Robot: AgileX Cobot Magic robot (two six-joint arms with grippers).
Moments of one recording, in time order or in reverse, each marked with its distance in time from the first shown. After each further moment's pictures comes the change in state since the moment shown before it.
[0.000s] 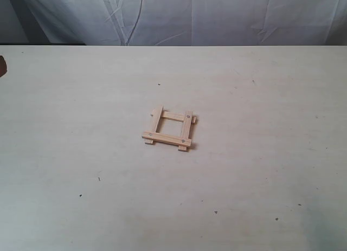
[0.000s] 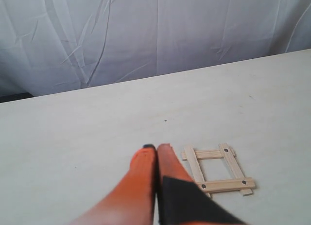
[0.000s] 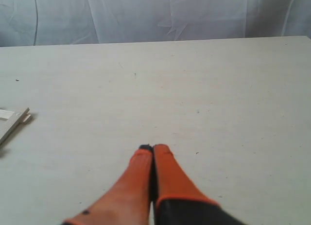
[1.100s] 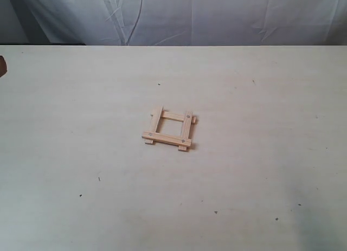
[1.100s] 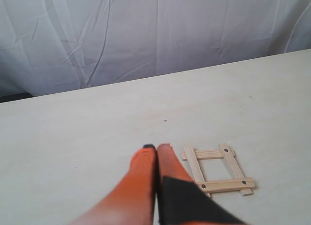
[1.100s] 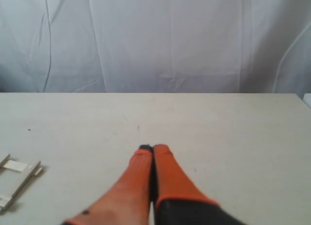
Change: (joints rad) left arm 0.000 0.000 0.000 0.000 0.000 0.000; right arm 0.000 0.094 -0.233 0.000 0.019 -0.033
